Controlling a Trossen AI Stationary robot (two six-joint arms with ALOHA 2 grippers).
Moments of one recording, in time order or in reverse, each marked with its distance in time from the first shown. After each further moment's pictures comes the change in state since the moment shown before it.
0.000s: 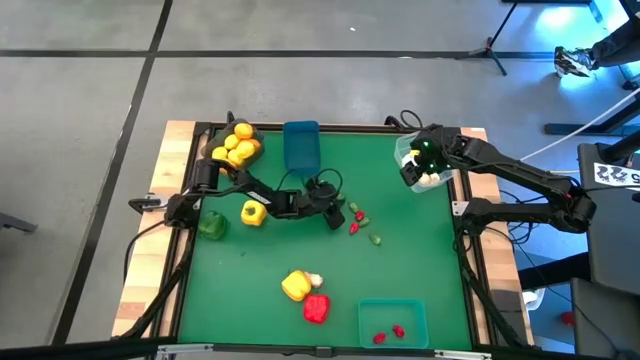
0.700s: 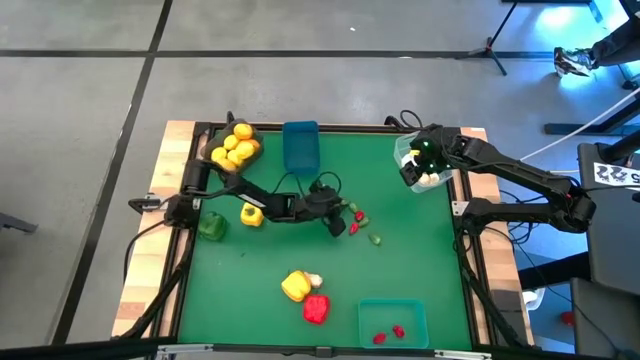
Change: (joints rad) left arm -0.057 -0.091 -0.005 0.000 0.032 -0.014; right arm 0.000 0.000 0.000 0.000 0.000 0.000
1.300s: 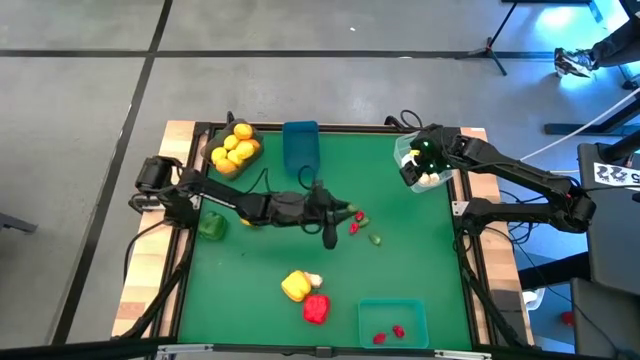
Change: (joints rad) left arm -0.136 -0.334 0.012 0.042 0.065 0.047; right arm 0.000 0.000 0.000 0.002 0.000 0.001
